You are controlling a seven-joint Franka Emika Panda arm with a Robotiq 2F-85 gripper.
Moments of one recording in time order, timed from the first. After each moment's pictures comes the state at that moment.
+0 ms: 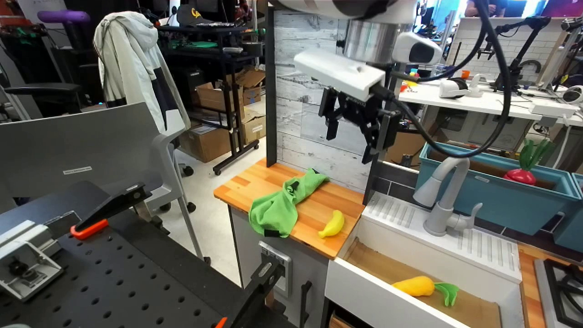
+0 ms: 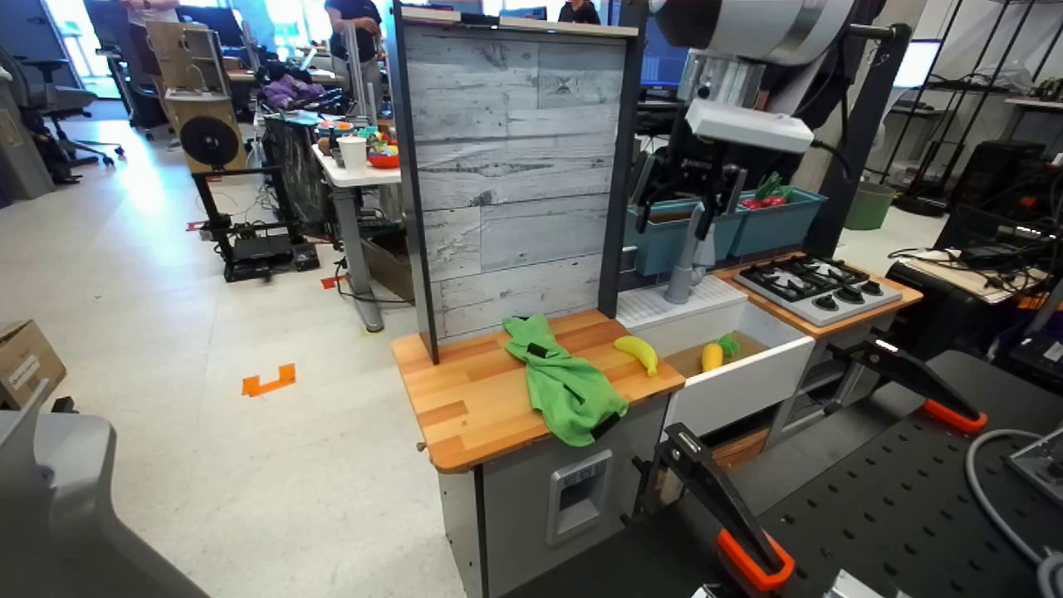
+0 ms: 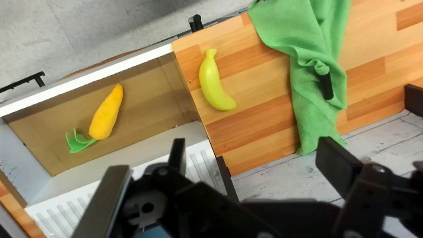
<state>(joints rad) -0.11 0.66 -0.05 -1.87 0.23 2.56 -0.03</state>
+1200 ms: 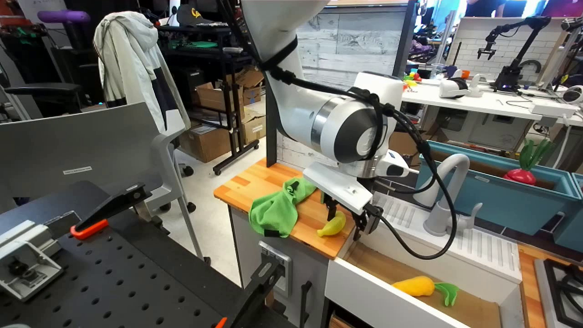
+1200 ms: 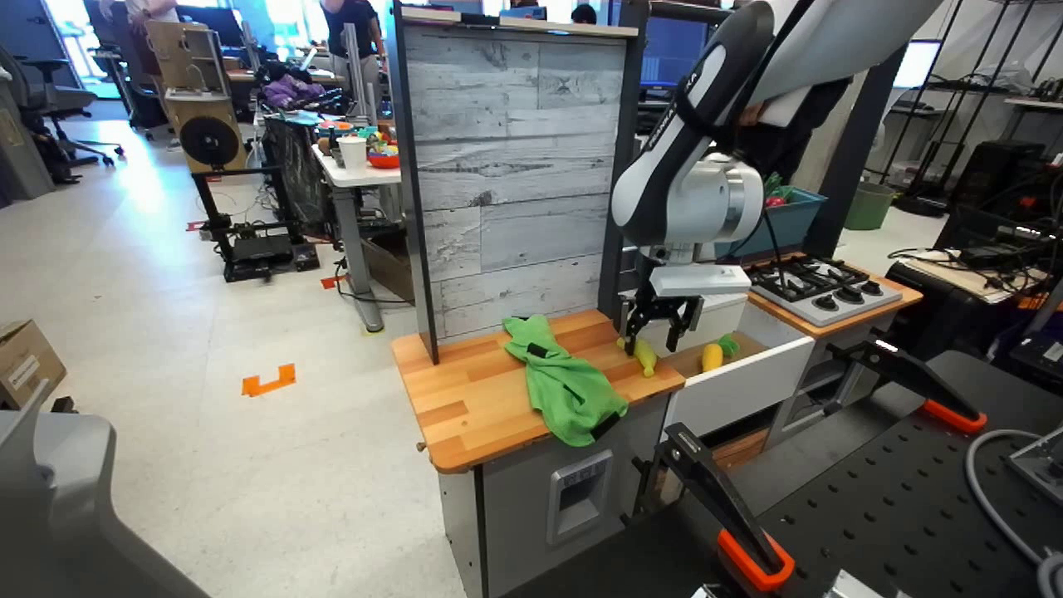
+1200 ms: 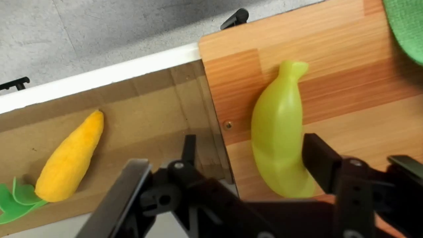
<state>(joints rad) -0.12 1.21 -0.05 -1.43 0.12 2.59 -0.01</state>
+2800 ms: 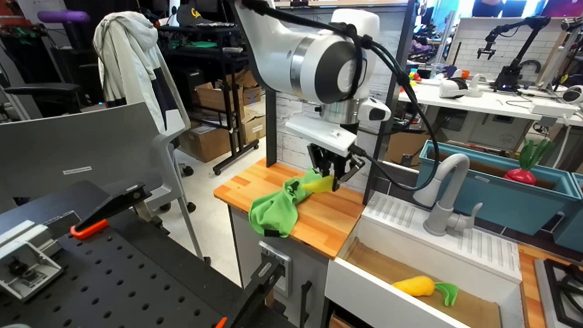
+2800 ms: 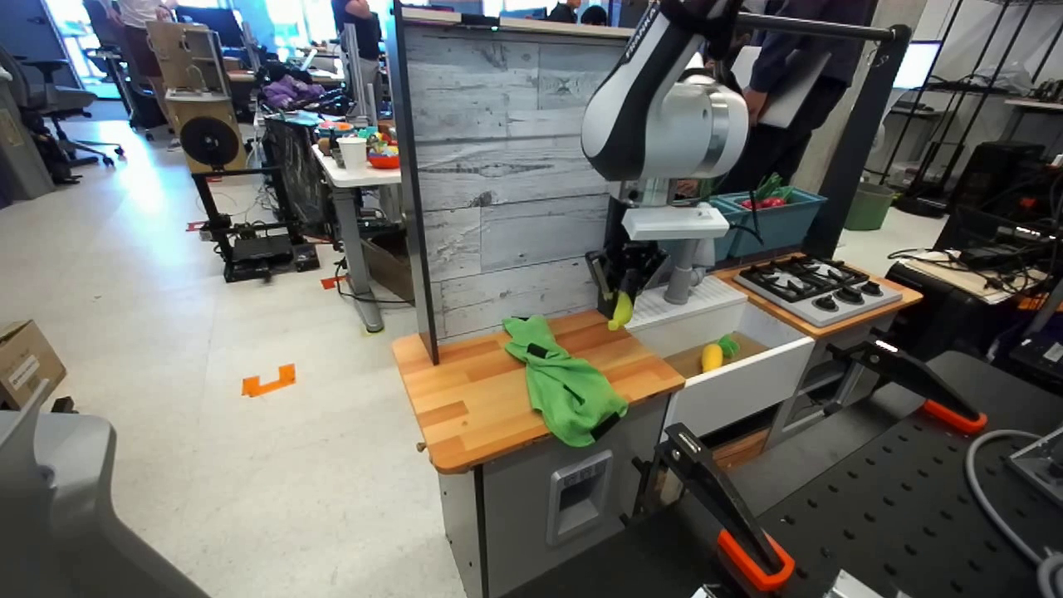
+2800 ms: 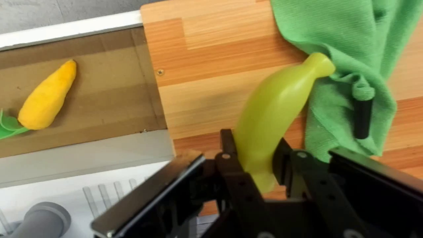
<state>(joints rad) -0.05 1.00 -0.04 -1.58 0.09 2.59 -0.01</state>
